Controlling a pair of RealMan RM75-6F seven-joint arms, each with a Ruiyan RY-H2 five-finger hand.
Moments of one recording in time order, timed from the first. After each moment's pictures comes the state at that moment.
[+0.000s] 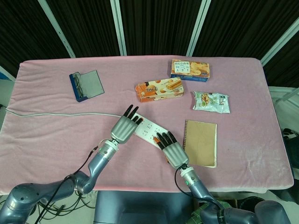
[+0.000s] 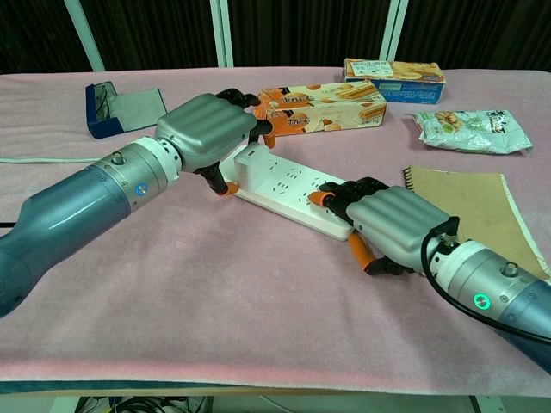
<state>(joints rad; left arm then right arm) -0.88 -1.93 -0.18 -1.00 1.34 1.03 0.51 0.56 -1.90 0.08 -1.18 -1.40 1.08 -0.48</state>
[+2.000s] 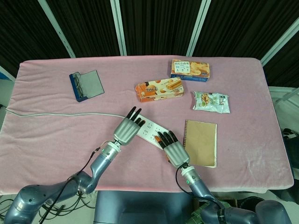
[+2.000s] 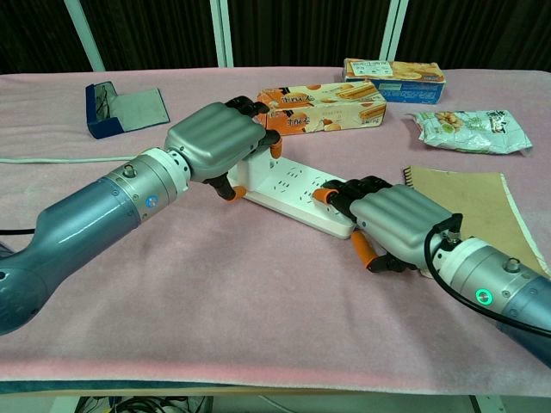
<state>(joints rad) -0.89 -2.00 -0.16 -0.89 1.40 1.05 0.45 0.56 -1.89 0.09 -1.18 -1.39 1.07 -0.46</state>
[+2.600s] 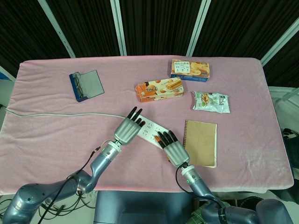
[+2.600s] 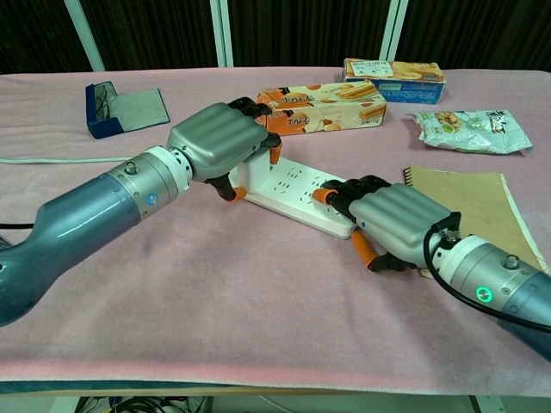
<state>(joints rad) -0.90 -1.97 -0.16 -0.93 1.40 1.00 0.46 0.57 -1.87 0.08 -1.20 -1.38 1.04 -0.48</state>
